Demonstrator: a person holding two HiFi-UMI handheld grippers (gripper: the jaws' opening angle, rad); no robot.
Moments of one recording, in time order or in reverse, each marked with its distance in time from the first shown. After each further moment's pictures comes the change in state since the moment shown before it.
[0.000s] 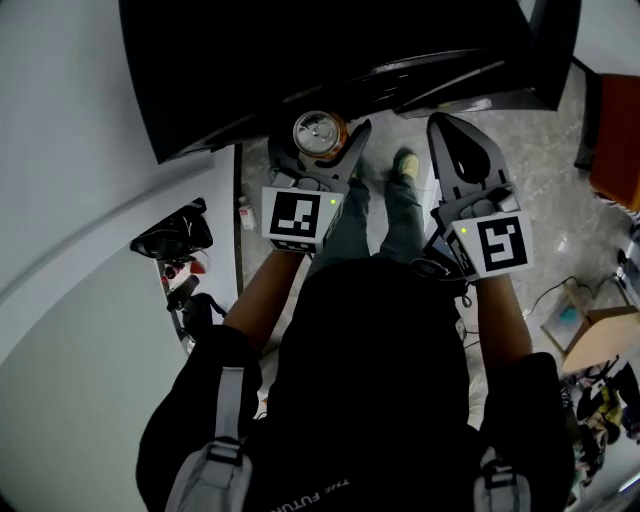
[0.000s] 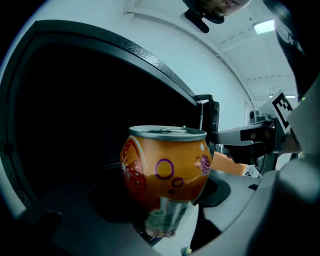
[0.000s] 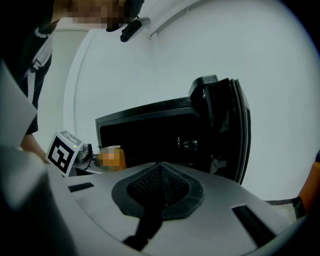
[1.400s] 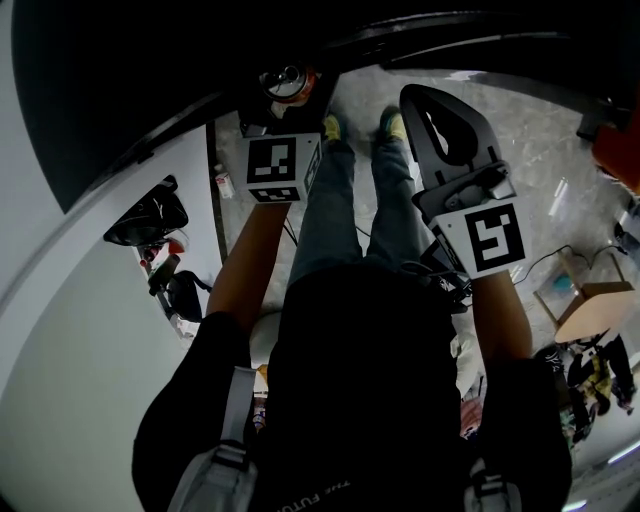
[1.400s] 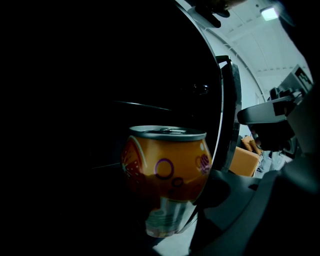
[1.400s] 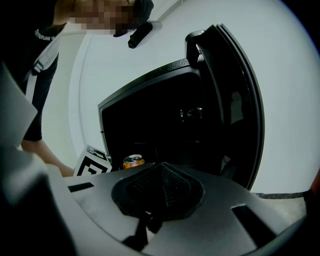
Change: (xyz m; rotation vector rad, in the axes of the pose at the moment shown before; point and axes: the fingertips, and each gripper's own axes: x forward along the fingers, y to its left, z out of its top) left arm 0.069 0.035 -0.087 -0.028 0.069 0.103; right arm 0.035 -0.004 -0.050 0.016 0.009 0.074
